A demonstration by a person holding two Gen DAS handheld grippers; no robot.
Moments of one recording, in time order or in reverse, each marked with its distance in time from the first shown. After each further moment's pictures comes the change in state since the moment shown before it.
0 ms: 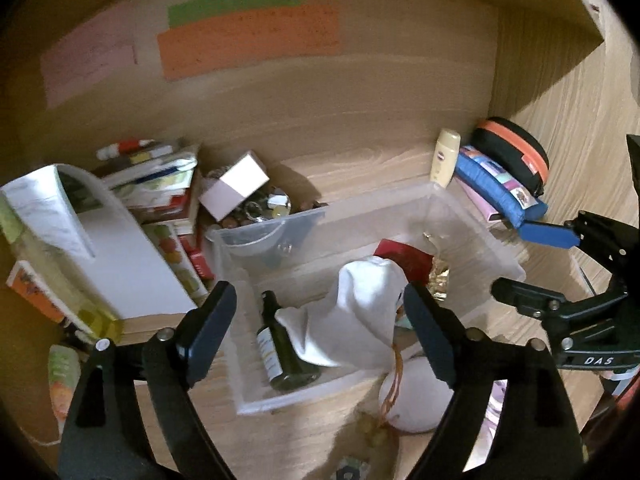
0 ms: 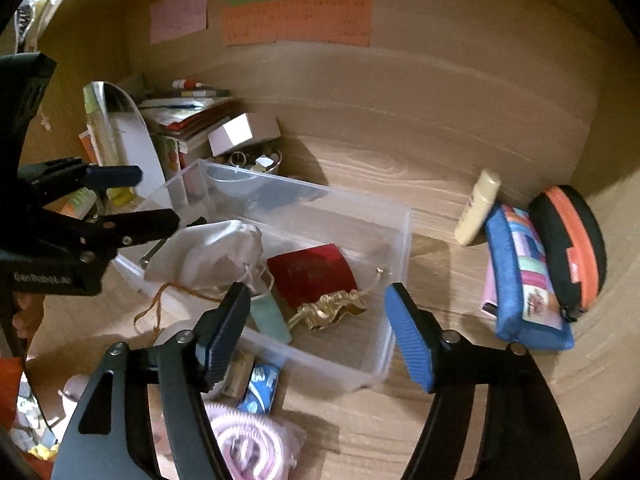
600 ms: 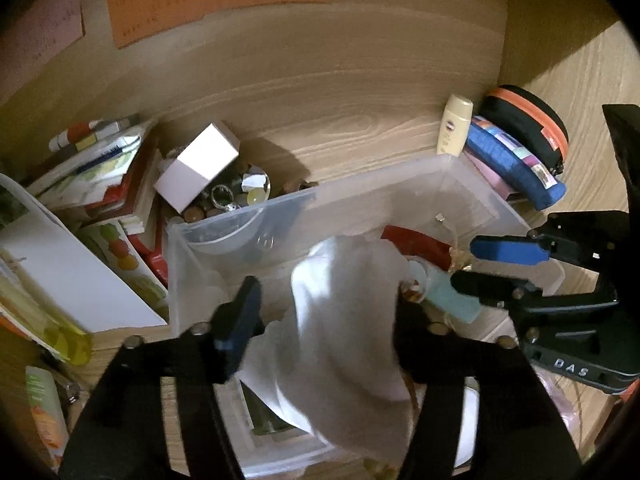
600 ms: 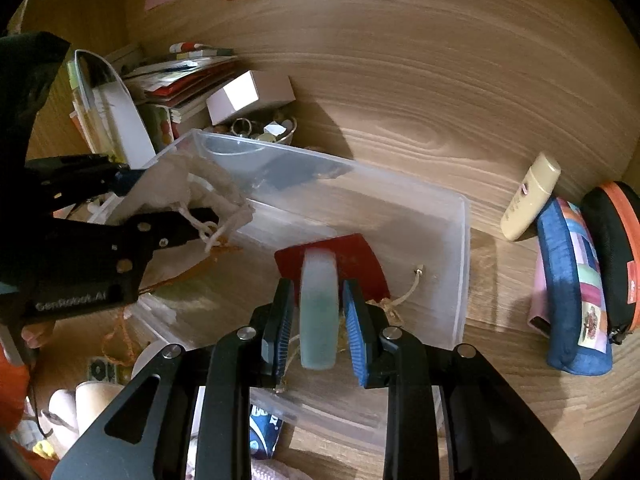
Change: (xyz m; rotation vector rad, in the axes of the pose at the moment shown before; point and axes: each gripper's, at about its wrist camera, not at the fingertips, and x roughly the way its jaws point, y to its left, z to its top) left arm 0.063 -0.010 0.005 0.034 0.086 -0.035; right arm 0.066 0.001 0.012 -0.016 0.121 0.072
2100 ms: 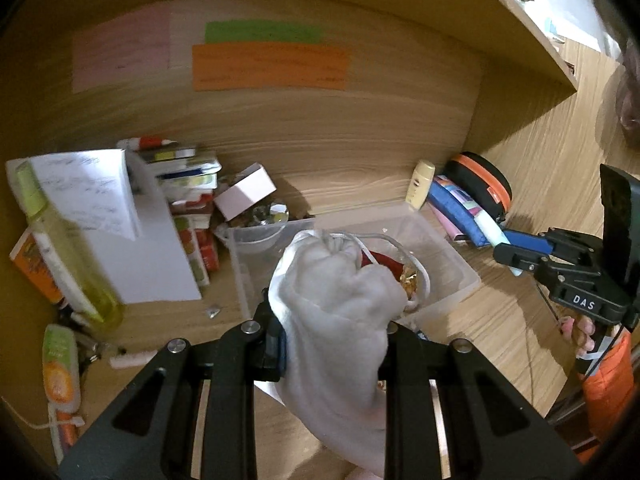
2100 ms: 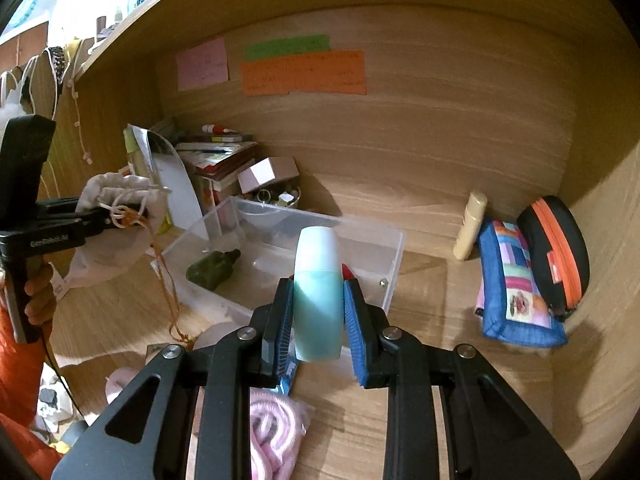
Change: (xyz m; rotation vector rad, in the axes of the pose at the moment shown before) left arm -0.110 0.031 -0.023 -0.110 -0.148 -0.098; right arm -0.109 -0.009 -0.023 0.035 -0.235 0.035
